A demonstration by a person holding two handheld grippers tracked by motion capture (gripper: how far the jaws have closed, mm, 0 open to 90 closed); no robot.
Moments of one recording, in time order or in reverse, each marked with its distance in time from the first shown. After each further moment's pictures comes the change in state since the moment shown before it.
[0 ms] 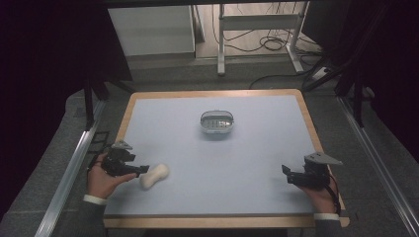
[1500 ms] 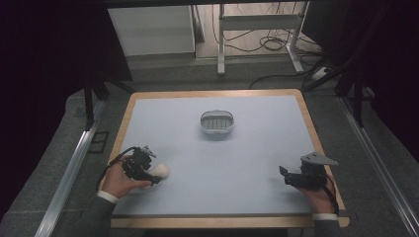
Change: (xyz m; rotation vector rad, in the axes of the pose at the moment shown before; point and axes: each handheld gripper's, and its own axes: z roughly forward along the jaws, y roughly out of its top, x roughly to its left) left arm -0.036 0.020 0.039 0.256 -0.042 0.147; right arm 0.006 0.000 0.003 0.015 0.006 -0.027
